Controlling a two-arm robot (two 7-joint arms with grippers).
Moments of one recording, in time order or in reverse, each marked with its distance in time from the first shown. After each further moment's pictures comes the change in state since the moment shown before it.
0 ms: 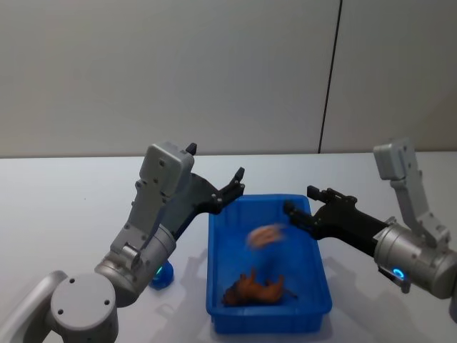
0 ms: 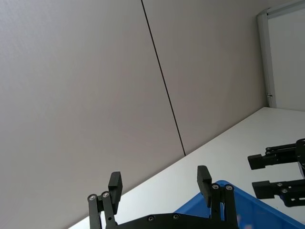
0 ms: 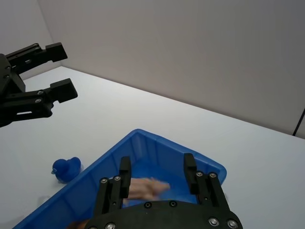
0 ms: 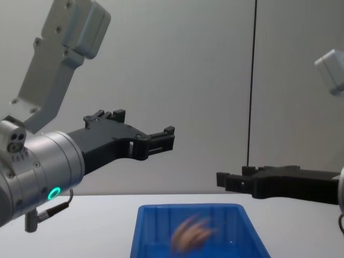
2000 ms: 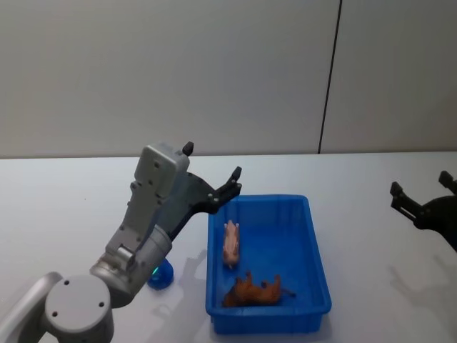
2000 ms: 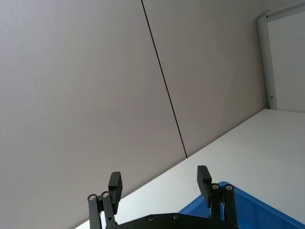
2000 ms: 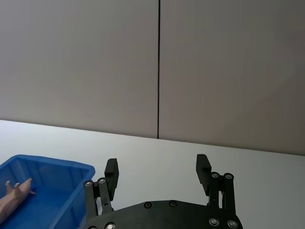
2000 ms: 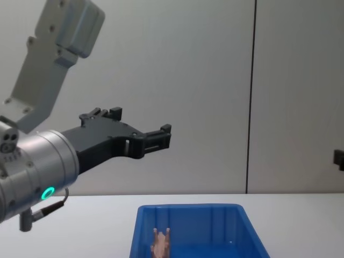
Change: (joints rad) left arm 0.005 0.008 -0.006 -0.002 -0.001 -0.020 -0.004; right arm -0.220 0.137 0.127 -0.168 0.081 -0.205 -0.380
